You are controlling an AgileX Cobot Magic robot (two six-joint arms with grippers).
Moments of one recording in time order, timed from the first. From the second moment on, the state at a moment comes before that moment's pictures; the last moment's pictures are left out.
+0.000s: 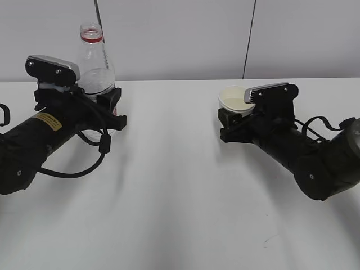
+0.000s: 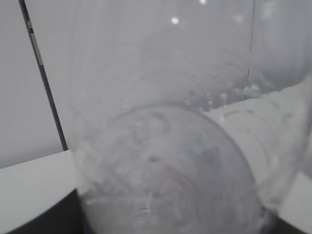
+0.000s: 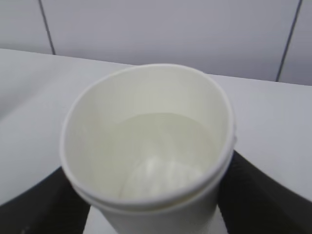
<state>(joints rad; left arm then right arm) -0.38 1.91 -0.72 0.03 -1.03 0.08 0.30 2.09 -0.82 0.01 -0.96 0.01</state>
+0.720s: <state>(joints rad) -0.38 1.91 -0.72 0.04 -1.04 0.08 0.30 2.12 -0.82 0.19 -1.03 -0.05</state>
